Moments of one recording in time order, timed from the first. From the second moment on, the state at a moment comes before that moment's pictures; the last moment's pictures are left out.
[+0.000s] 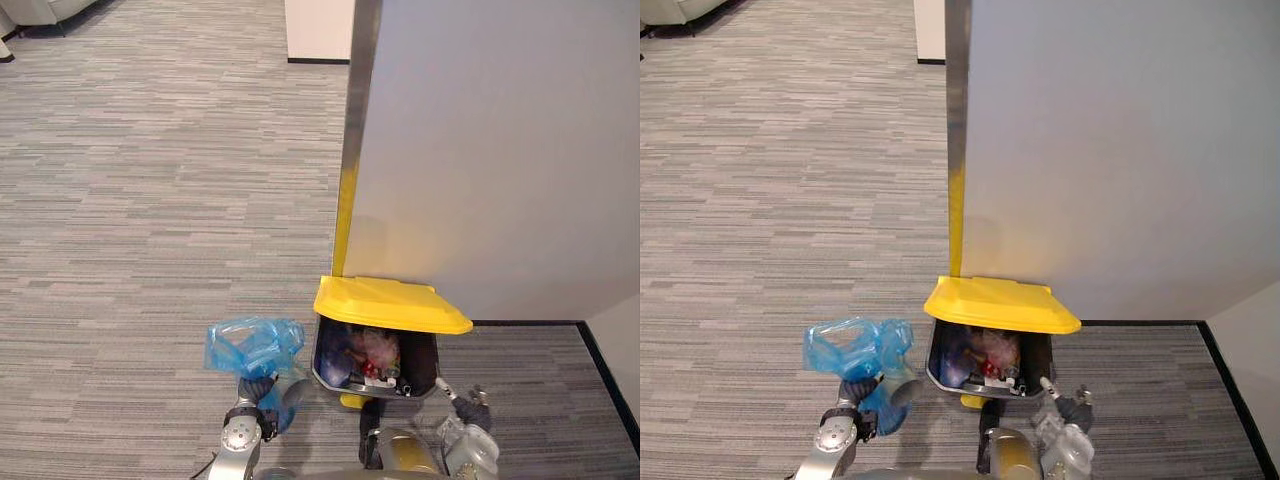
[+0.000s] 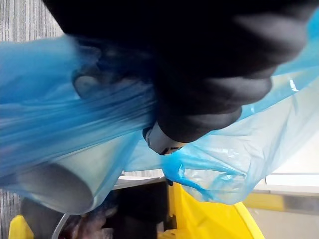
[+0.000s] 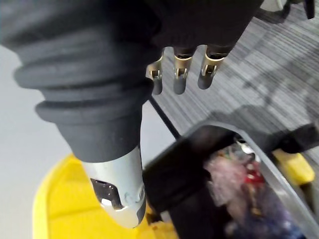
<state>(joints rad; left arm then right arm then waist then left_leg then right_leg) 0.14 0.05 -0.03 0.61 0.07 -0.16 0.20 0.10 0.07 -0.22 0.72 0.32 -0.12 -0.23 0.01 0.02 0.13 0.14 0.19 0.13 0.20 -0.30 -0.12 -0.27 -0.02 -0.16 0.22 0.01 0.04</state>
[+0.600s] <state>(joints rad) 0.10 0.09 -0.05 0.50 0.04 -0.16 0.20 -0.35 -0.13 0.01 0.67 0.19 -0.11 -0.22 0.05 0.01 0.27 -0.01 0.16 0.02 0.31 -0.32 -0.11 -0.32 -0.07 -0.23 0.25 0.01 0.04</state>
